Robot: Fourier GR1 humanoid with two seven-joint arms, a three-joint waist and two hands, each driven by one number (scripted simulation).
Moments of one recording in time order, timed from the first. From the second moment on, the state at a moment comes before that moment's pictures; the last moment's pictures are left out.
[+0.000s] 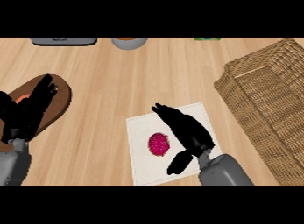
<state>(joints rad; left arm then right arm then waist) -0.20 0.33 0.08 -1.38 0.14 0.00 0.20 -0.28 -0.03 0.44 -1.43 0.71 0.25 0.18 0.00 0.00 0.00</state>
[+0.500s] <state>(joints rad) -0.19 0.30 0.11 -1.39 0.10 -0.03 0.21 -0.25 -0.01 0.46 -1.34 0.79 0.18 0.12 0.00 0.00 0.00</state>
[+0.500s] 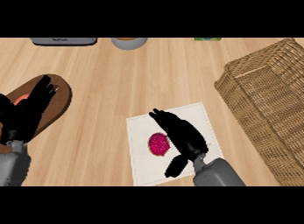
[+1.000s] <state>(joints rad) -0.21 0.29 0.14 -1.38 0.09 -0.05 0.21 -0.28 -0.01 0.55 -1.25 0.86 0.11 0.14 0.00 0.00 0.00</state>
